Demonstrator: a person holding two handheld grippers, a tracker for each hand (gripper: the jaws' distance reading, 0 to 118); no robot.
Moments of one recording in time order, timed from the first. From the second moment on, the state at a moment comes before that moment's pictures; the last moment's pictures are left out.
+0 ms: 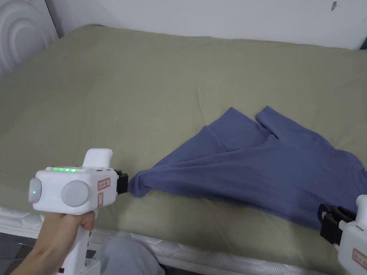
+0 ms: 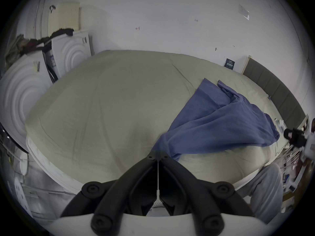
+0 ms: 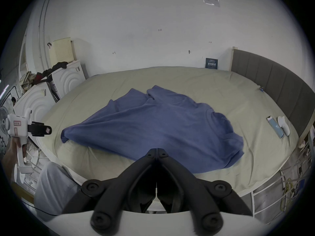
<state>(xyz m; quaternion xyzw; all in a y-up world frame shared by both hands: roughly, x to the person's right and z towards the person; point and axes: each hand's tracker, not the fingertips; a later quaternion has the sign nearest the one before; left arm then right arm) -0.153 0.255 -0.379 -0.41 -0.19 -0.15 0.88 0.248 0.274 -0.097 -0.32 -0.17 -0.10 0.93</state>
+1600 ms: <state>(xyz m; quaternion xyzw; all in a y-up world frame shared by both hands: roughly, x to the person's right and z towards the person) -0.081 0.218 -0.415 -0.50 -0.25 -0.08 0.83 0.497 0.202 -0.437 -0.57 -0.18 0.05 0.80</state>
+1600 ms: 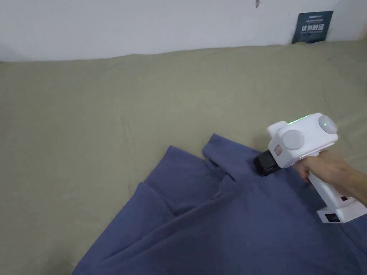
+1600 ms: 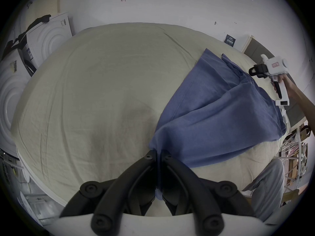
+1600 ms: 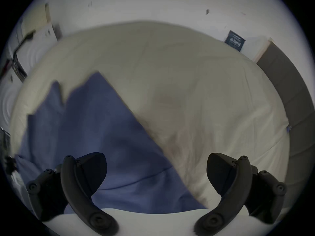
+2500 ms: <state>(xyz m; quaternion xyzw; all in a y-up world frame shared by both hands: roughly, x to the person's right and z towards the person) -0.087 0.311 -0.412 -0.41 -0.25 0.00 0.88 0.430 0.443 -0.276 -0.36 -0.16 0.05 0.92</state>
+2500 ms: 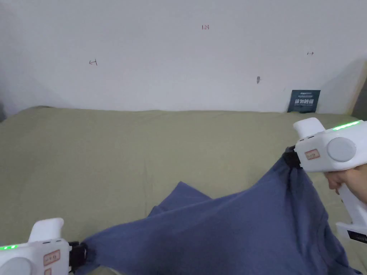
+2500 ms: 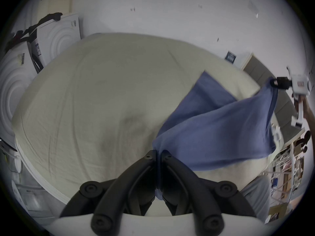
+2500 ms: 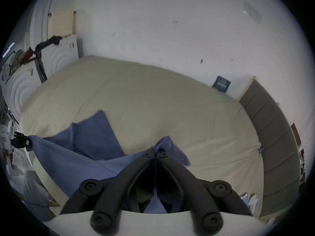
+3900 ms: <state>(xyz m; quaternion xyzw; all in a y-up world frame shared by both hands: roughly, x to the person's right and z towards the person) 0.033 0.683 -0.514 -0.17 -0.17 -0.03 0.97 0.472 0.710 -0.250 -0.12 -0.26 -0.02 0.96</state>
